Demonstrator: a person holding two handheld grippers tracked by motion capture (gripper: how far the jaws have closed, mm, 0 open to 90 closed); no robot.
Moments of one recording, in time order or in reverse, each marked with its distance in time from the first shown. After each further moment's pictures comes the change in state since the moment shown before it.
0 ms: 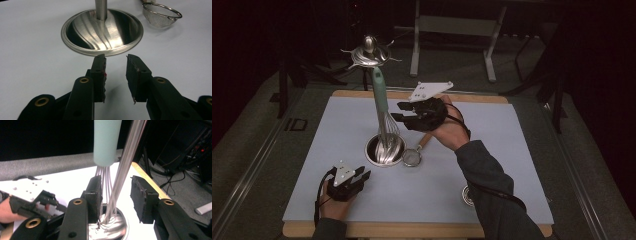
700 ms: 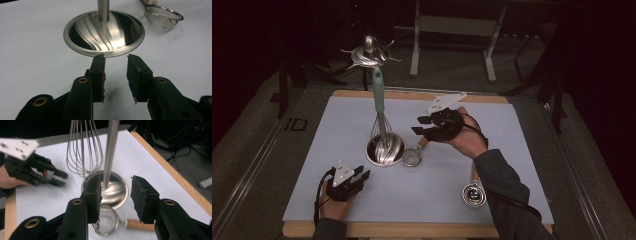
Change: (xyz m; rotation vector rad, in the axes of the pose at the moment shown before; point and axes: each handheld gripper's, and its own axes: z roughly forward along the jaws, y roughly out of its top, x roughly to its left) left arm 0.001 -0.001 -0.002 -0.024 0.019 -0.022; right arm -0.016 -0.052 -0.018 0.153 0.007 0.062
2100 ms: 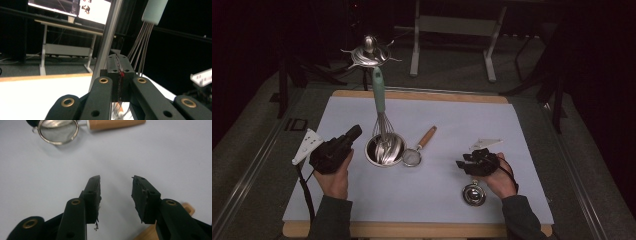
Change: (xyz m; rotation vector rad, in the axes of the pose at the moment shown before) left arm 0.014 0.109 -0.051 -0.522 -0.119 -0.250; right arm -0.013 -0.177 -0.011 0.170 -0.193 0.318
